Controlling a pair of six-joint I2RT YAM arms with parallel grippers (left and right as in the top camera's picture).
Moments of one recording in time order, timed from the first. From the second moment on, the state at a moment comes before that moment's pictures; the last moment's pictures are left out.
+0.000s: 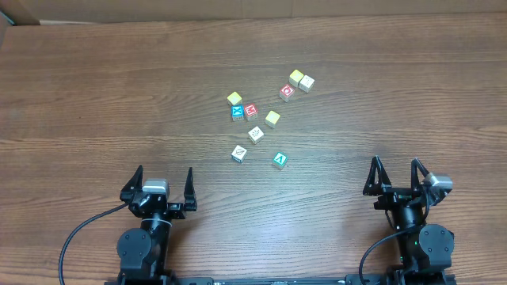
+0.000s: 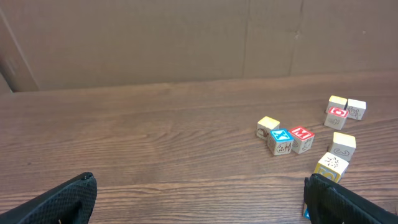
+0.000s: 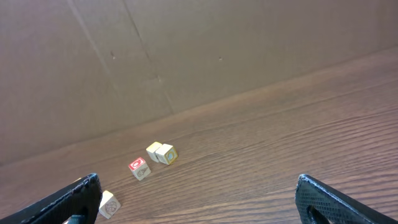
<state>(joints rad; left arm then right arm) -0.03 0.02 0.04 -0.13 0.01 0.03 0.04 0.01 0.02 -0.03 -0.02 0.34</state>
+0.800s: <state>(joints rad) -0.03 0.02 0.04 -0.13 0.01 0.03 0.04 0.01 0.02 -0.03 -0.09 0.34</state>
